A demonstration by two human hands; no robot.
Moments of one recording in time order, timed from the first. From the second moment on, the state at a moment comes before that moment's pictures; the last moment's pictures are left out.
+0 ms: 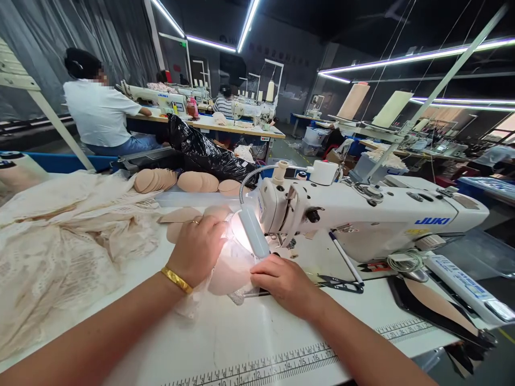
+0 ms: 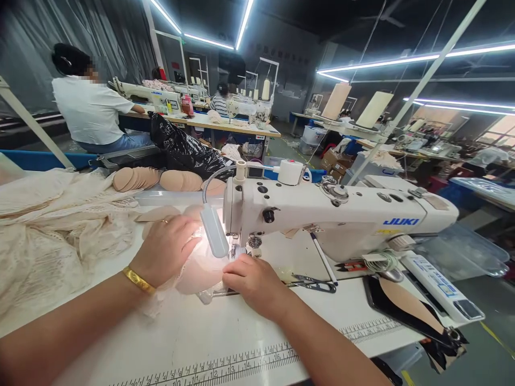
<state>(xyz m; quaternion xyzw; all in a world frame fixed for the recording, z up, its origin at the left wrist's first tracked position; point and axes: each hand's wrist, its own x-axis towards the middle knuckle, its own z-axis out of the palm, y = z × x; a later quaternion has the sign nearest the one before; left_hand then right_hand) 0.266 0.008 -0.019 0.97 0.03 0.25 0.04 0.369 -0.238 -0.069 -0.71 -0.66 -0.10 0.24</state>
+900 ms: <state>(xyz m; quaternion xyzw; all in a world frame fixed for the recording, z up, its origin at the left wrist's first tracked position) 0.254 -0.026 -0.052 0.94 -0.24 0.24 0.11 0.372 -0.245 -0.062 -0.72 -0.64 -0.12 0.24</state>
